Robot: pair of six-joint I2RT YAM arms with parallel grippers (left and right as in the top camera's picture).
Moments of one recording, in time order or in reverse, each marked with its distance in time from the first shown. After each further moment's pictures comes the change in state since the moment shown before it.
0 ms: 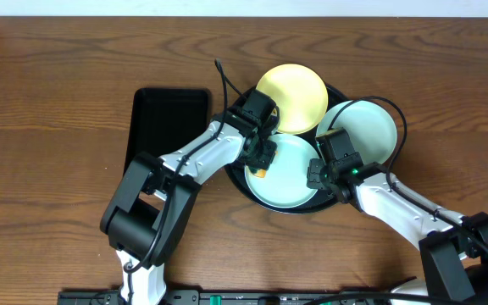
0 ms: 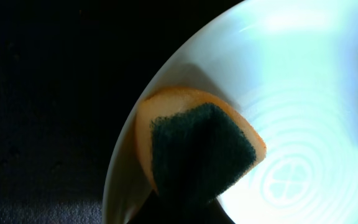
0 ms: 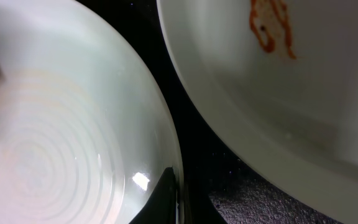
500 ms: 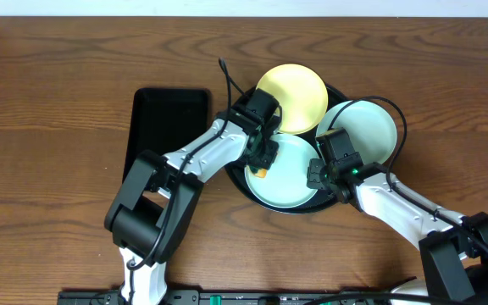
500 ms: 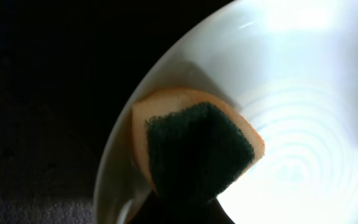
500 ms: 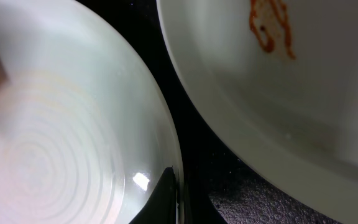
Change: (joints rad) left arm -0.016 0.027 0.037 -0.045 -0.003 0.000; right arm 0.000 0.000 0.000 0.000 0.000 -0.001
